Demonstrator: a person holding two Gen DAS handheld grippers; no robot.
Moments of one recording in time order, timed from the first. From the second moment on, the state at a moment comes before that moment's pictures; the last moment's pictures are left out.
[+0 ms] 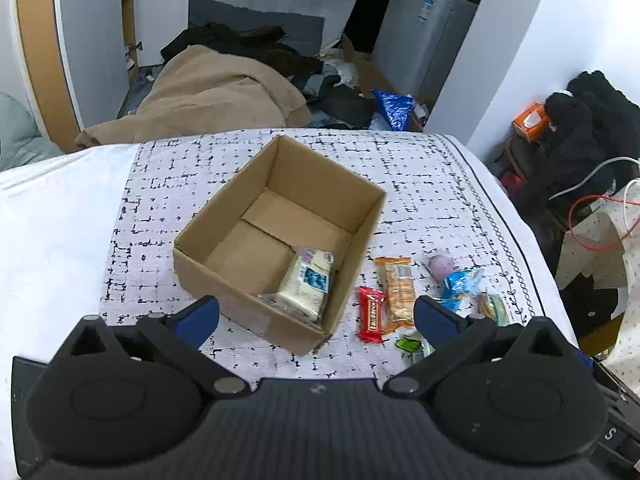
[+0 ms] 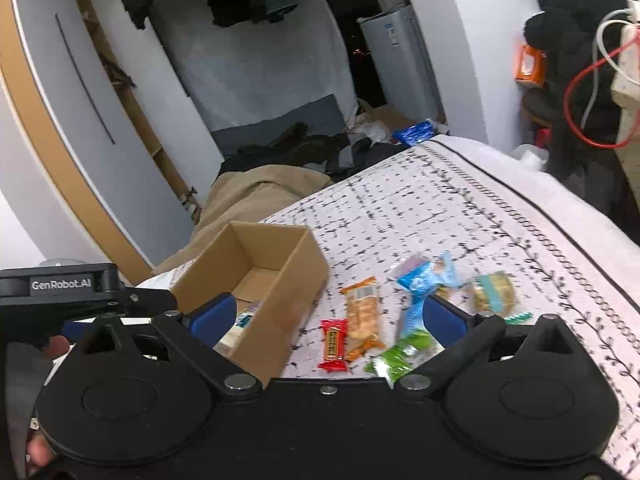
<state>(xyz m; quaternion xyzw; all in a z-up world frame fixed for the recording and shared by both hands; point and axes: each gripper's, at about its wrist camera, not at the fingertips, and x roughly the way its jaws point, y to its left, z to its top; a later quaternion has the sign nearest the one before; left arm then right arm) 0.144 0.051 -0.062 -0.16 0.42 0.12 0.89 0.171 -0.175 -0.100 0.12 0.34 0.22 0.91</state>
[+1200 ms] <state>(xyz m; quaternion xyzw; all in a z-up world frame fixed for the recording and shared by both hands) 0.139 -0.019 -0.107 -0.15 0.47 0.11 0.87 0.152 -0.244 -0.149 0.17 0.44 0.14 0.87</state>
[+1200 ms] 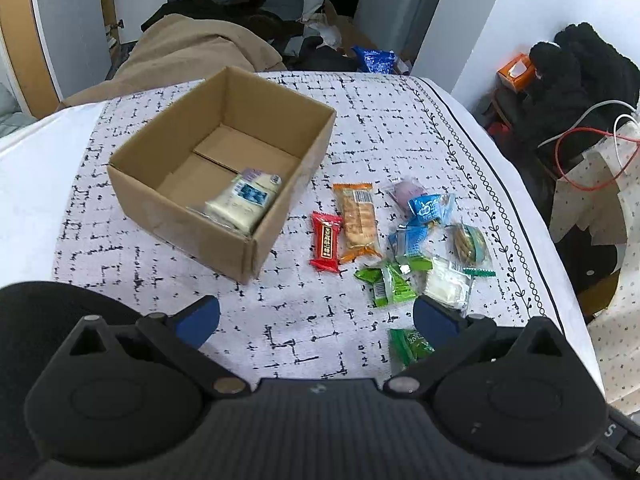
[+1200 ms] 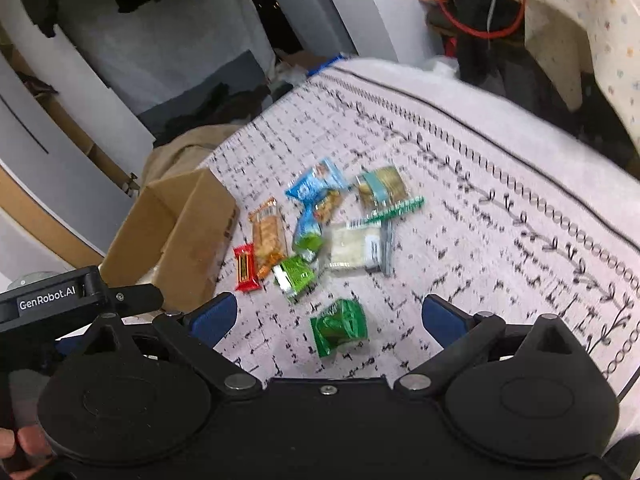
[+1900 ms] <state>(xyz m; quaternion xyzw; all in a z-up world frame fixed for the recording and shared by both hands) 0.187 -0.035 -0.165 -0.22 0.49 0.10 0.84 0.195 -0.226 -0.205 0.19 0.53 0.13 0.82</state>
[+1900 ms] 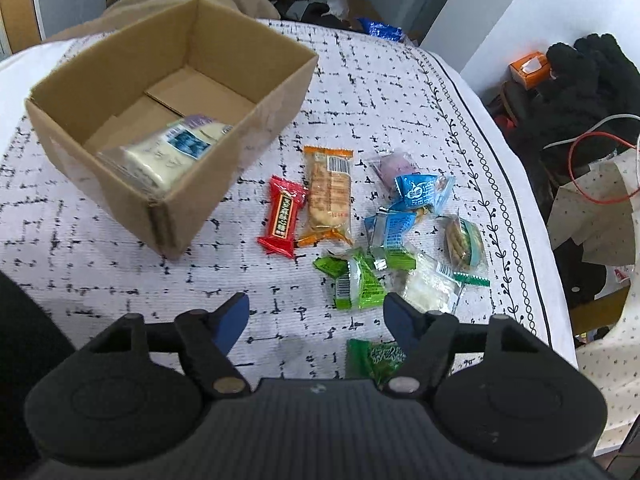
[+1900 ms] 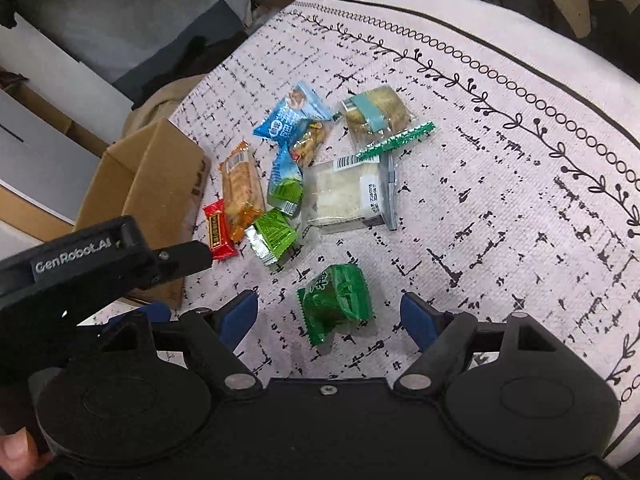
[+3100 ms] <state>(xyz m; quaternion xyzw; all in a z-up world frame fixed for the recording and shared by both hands) 0.232 -0.054 -0.204 -0.23 0.53 0.10 0.81 0.214 -0.215 -0.227 0.17 0.54 0.14 0.81</state>
